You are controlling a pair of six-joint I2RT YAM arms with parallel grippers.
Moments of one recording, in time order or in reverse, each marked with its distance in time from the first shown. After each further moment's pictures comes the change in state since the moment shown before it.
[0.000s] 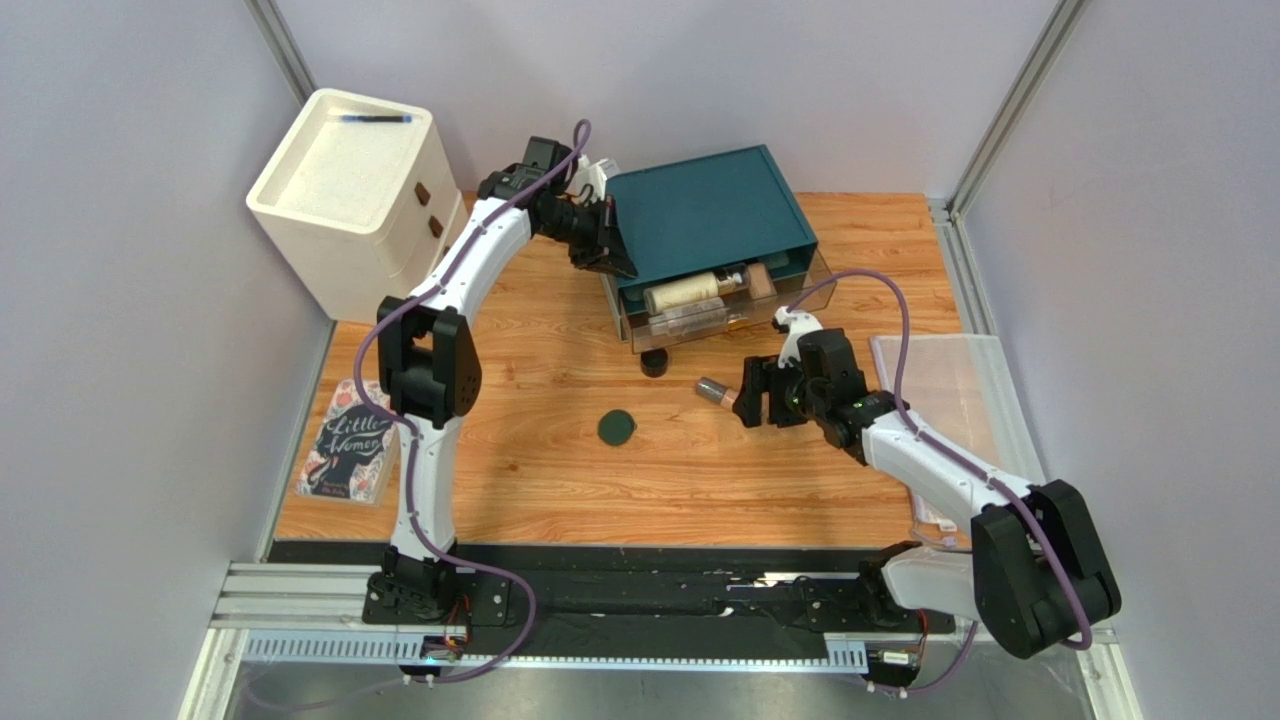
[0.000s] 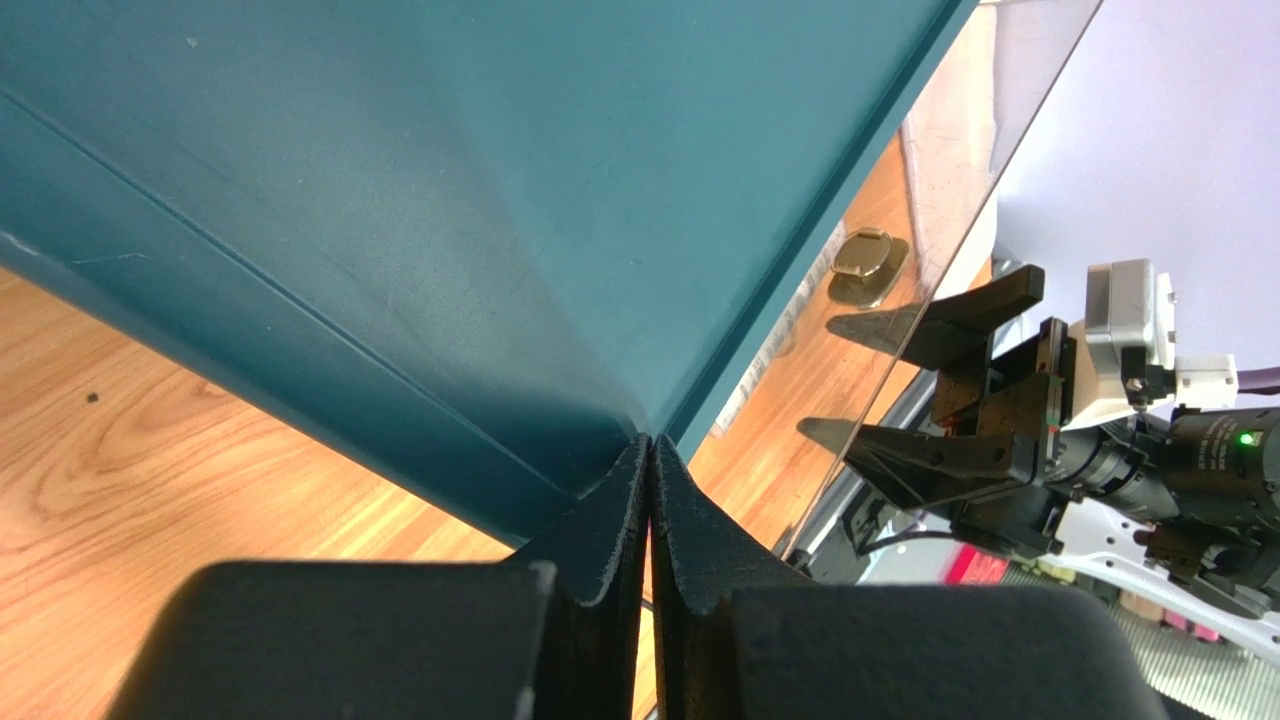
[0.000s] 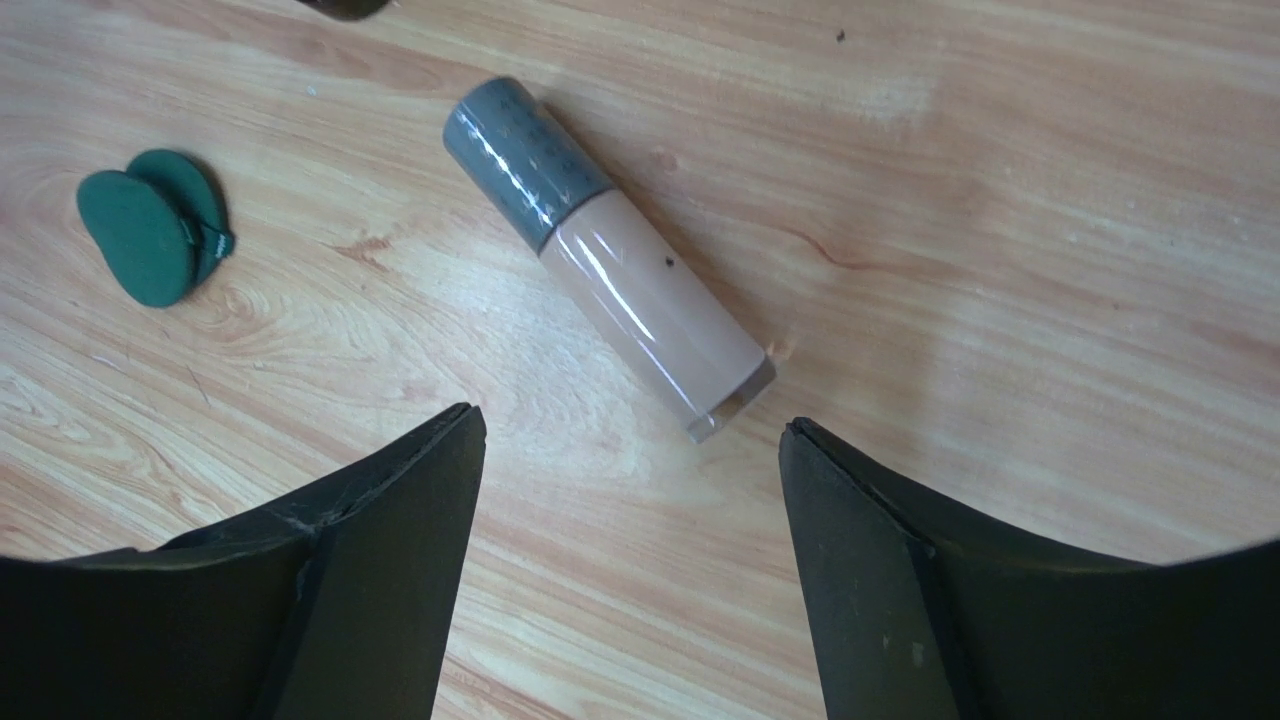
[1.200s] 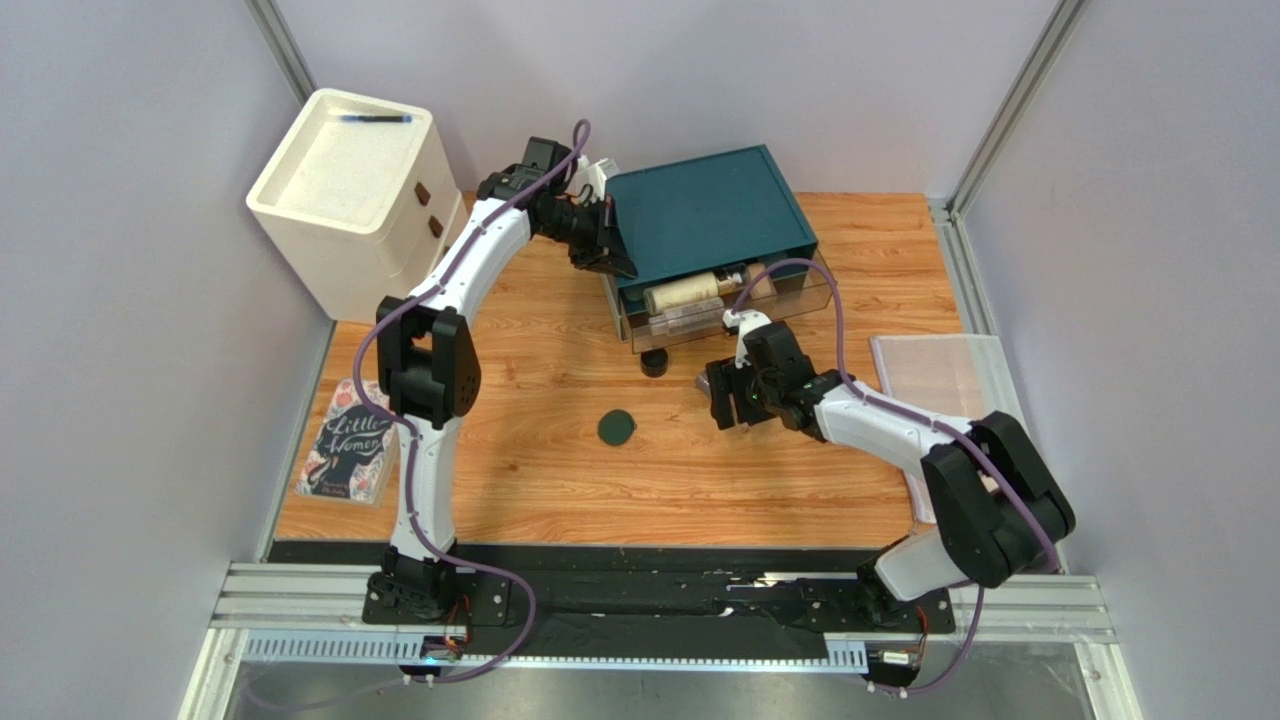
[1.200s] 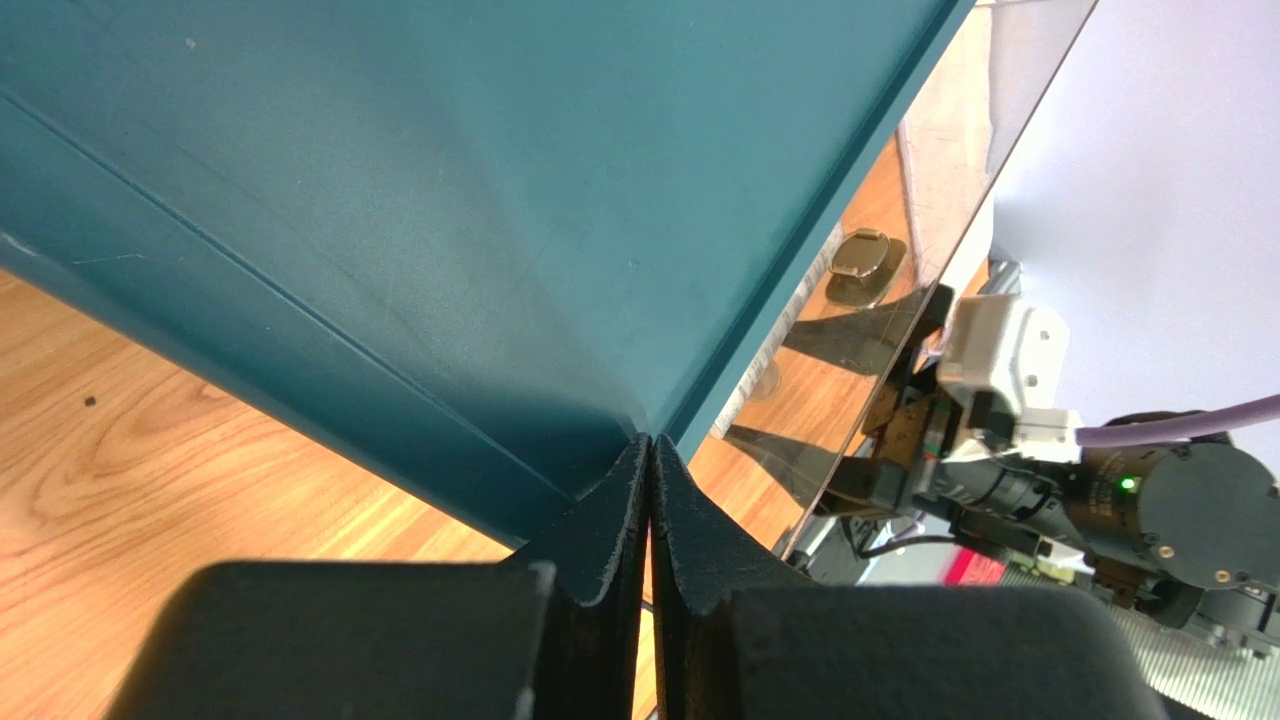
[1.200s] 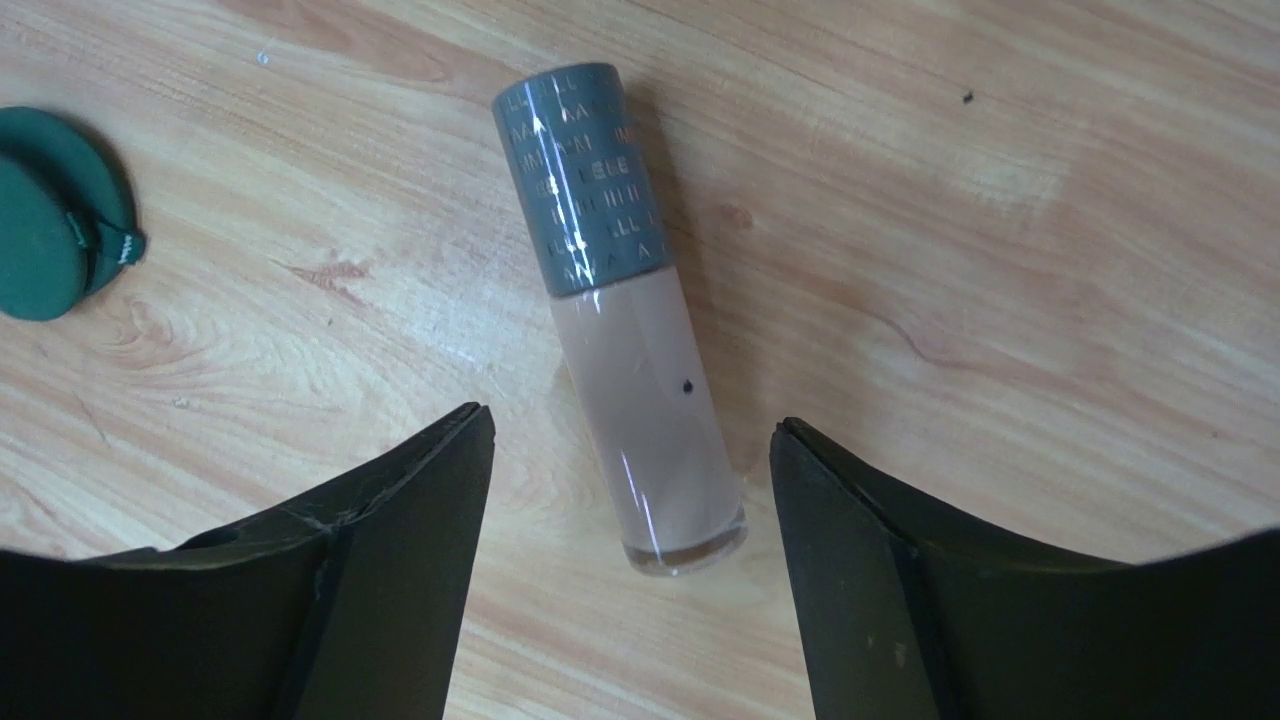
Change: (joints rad) left arm 0.002 -0.006 -0.013 0.014 0.006 -0.003; right arm 0.144 0.233 0.126 0.008 0.129 -0.058
